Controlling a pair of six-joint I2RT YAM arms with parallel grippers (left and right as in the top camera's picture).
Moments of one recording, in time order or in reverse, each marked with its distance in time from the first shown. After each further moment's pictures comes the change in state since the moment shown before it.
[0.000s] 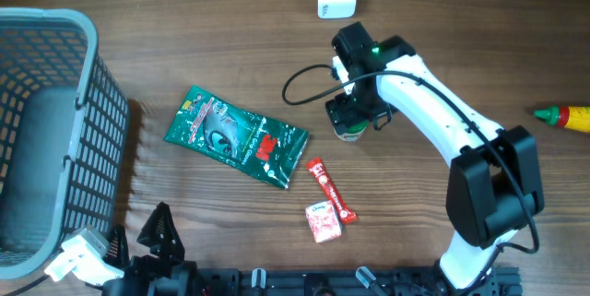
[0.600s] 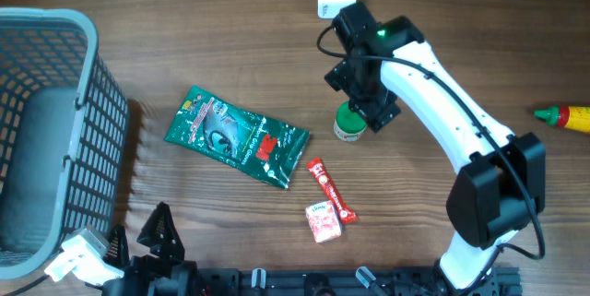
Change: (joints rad) left arm 0.000 0.000 0.000 0.000 0.000 0.000; right arm 0.000 -0.002 0.127 -0.090 -0.016 1.267
